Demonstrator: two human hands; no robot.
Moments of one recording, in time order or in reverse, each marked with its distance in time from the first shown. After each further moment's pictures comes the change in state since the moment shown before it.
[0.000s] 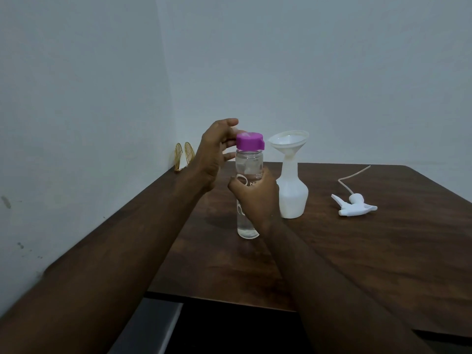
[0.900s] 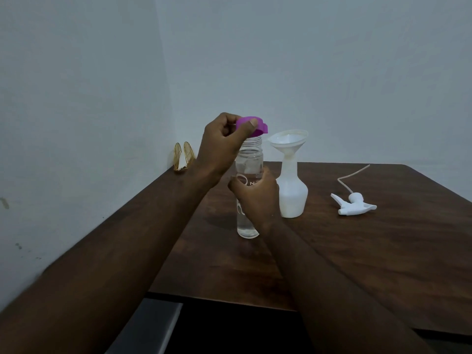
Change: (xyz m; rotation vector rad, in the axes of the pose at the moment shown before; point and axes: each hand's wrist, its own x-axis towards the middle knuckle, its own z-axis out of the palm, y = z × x) left_hand 0.006 0.000 0.014 0.210 0.090 0.271; right_hand 0.001 0.001 -0.002 0.001 -0.003 0.039
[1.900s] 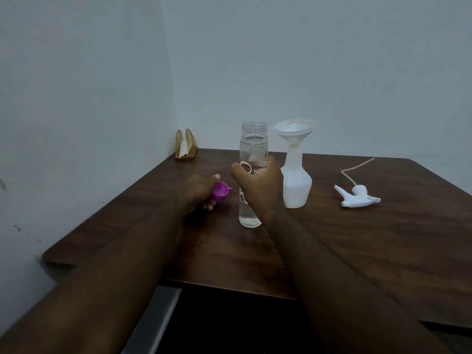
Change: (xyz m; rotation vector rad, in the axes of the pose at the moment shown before) left_hand -0.036 -0.108 -0.050 0.465 -0.202 -0.836; right_hand -0.001 0.003 0.001 0.017 0.054 -0.030
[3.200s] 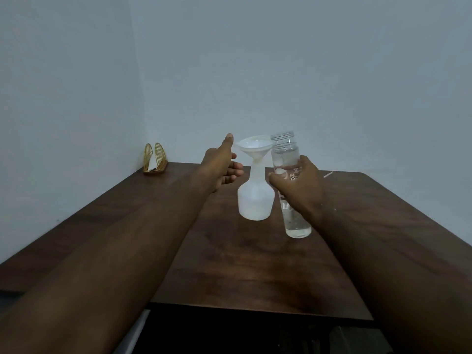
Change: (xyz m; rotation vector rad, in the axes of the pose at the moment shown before) left_hand -0.033 0.126 0.051 -0.566 -0.086 0.195; right_hand 0.040 -0.011 -0.141 -0.364 0.052 -0.089
